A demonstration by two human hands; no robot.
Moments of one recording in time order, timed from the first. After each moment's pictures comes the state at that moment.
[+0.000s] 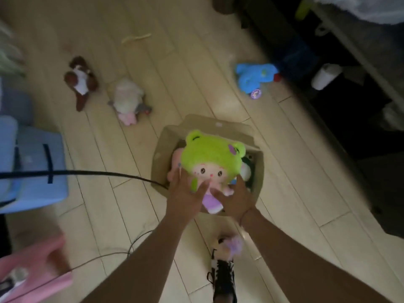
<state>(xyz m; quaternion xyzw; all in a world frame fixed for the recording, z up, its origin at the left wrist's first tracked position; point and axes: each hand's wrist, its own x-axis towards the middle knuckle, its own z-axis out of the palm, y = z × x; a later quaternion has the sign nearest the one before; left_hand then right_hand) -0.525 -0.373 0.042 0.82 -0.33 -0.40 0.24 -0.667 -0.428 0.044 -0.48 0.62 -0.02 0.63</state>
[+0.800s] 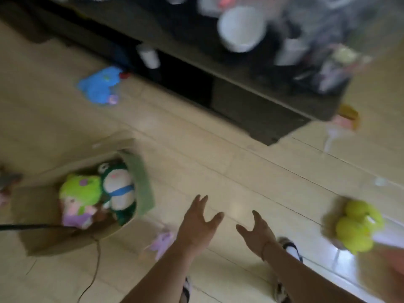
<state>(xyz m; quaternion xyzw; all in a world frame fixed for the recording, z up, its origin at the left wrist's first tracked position) -0.898 -0.341 0.039 0.63 -0.56 -0.55 -0.05 -1.068 -0.273 0.016 -0.25 0.80 0.04 0.55</state>
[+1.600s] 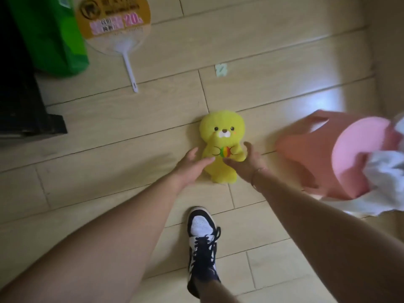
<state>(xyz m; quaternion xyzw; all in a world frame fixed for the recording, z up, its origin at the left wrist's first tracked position) -1.448 -0.160 -0.191 0.46 -0.54 -0.62 -0.33 -1.545 -0.008 -0.206 0.06 0.85 -0.20 0.48</state>
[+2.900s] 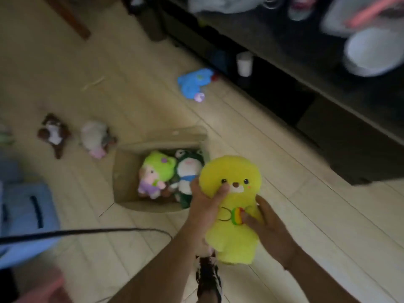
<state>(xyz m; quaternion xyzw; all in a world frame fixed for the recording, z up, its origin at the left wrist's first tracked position) -0.781 -0.386 0.099 0.73 -0.24 -0.56 0.32 -0.947 -0.357 0.072 -0.32 0.56 -0.22 0.73</state>
